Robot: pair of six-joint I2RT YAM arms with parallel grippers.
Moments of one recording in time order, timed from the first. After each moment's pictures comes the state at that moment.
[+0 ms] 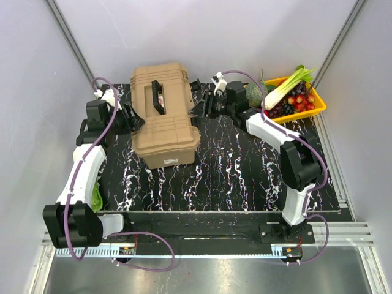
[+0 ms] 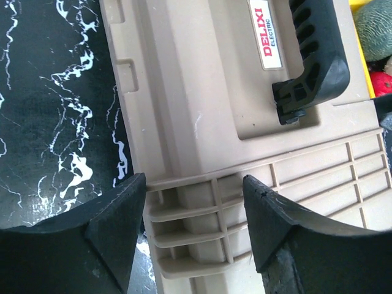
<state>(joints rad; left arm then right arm) 0.04 1.24 1.07 -0.40 0.34 -0.30 0.49 1.91 1.46 0.12 -0.58 0.61</state>
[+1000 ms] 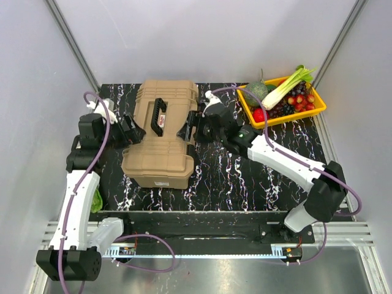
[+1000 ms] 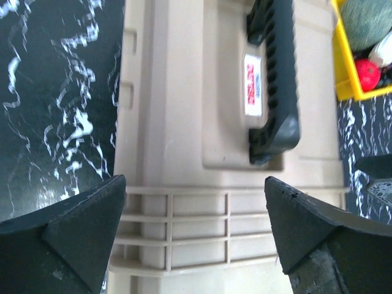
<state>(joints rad) 0.00 0.92 1.01 -0.64 0.26 -0.34 0.84 1.56 1.34 -0.25 -0.02 0.74</state>
